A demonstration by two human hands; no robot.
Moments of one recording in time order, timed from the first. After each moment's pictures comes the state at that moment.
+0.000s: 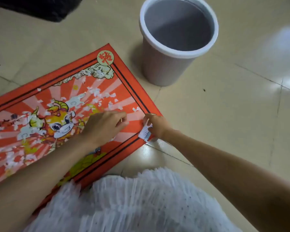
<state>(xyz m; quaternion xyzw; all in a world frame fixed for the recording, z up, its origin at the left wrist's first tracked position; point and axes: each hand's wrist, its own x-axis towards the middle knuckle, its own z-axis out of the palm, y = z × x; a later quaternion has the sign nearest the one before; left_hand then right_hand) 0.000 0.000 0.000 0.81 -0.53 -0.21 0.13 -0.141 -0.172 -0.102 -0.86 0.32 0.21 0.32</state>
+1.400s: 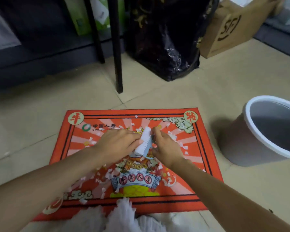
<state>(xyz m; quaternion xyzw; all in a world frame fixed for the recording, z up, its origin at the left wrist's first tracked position) 0.088 0.184 0.067 0.90 -0.42 -0.04 0.06 0.038 -0.015 -0.001 -0.98 -0.03 0.02 0.21</state>
